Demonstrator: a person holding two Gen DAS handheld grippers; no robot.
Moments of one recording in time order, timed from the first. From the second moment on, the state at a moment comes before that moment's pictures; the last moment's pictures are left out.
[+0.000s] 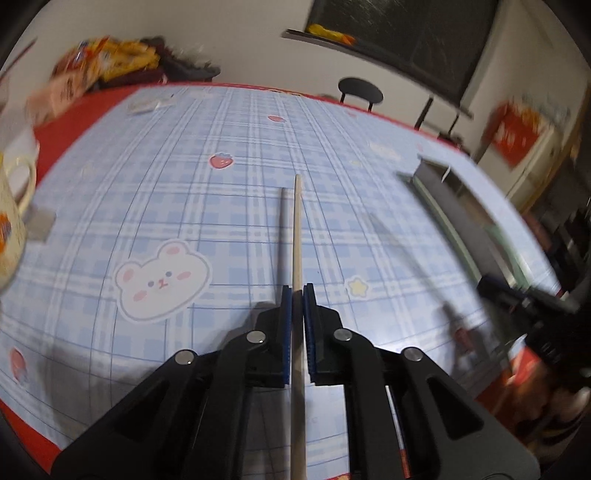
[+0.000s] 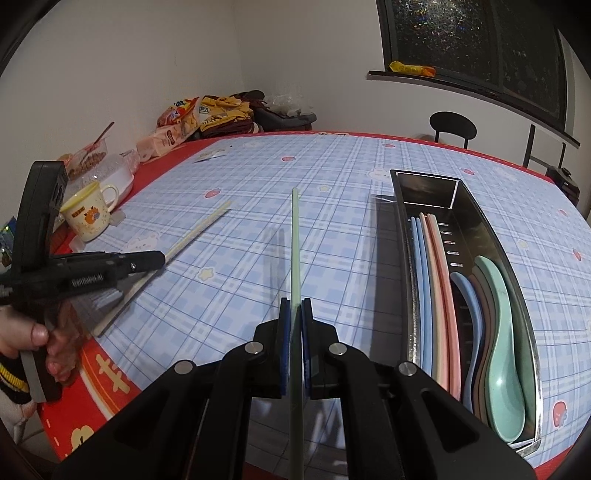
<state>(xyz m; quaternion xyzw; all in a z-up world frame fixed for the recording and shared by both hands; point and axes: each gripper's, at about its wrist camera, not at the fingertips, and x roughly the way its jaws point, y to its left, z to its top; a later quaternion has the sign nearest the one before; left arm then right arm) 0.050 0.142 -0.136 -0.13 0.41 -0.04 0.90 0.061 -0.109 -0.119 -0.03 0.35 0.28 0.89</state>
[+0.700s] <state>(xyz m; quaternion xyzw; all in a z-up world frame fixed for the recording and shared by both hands) 0.078 0.027 -0.088 -0.32 0.35 -0.13 0.87 0.105 -0.242 -0.096 0.21 0.35 0.25 0.88</state>
